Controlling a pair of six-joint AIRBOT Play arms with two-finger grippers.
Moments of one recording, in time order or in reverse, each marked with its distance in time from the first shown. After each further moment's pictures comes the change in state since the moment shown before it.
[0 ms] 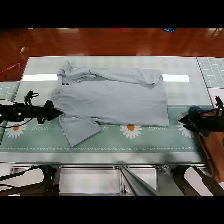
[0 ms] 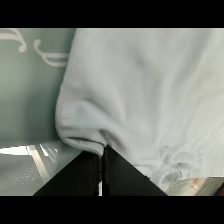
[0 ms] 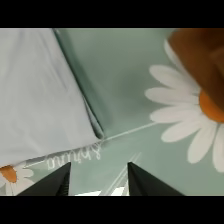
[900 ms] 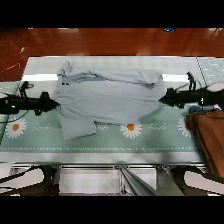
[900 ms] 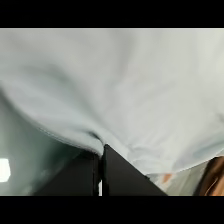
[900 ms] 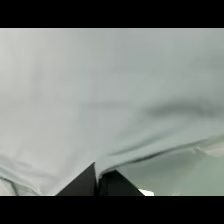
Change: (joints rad) left arm -0.003 0.056 0.152 -0.089 -0.083 0.028; right arm 0.384 -0.391 0.409 0.241 -0.096 -0.077
